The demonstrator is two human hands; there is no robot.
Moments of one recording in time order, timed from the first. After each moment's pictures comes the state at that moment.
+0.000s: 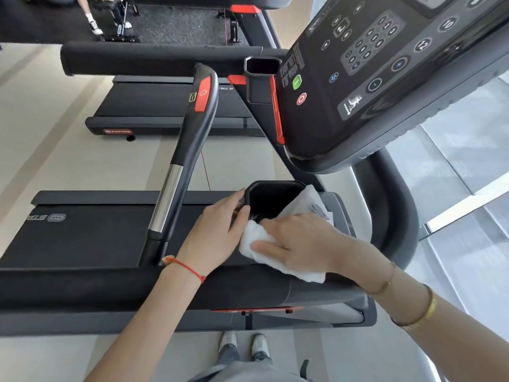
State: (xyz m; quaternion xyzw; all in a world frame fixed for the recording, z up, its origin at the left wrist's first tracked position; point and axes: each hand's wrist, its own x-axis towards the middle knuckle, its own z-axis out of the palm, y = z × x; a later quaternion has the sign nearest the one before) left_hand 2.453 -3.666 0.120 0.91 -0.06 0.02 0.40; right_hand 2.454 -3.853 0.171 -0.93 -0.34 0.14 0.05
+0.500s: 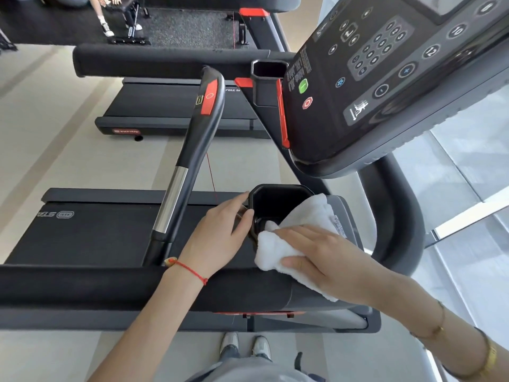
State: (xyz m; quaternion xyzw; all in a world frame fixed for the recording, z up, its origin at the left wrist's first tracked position) left_hand 2.452 -3.666 0.122 0.92 -0.07 0.03 0.38; right_hand 2.436 -3.894 0.166 -0.90 -0.38 0.11 0.19
